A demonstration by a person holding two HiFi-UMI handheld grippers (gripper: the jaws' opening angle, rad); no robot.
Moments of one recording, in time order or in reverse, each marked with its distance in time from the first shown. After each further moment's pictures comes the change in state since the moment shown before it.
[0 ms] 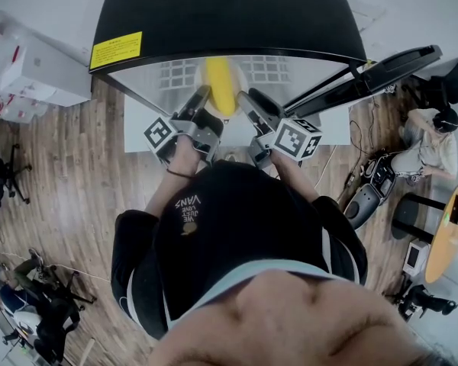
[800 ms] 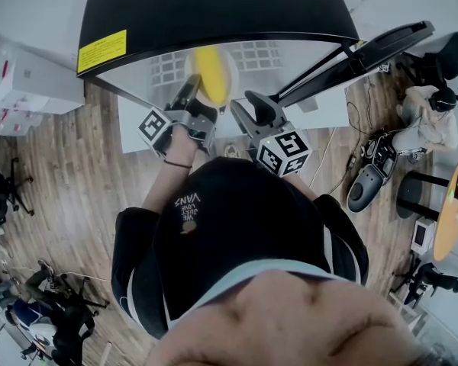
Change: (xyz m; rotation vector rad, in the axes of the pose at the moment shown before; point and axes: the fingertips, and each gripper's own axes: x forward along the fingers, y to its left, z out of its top) left arm 0.006 0.007 0.011 0.001 -0.019 0.017; right arm -0.027 0.022 -0.026 -0.452 -0.017 -0.121
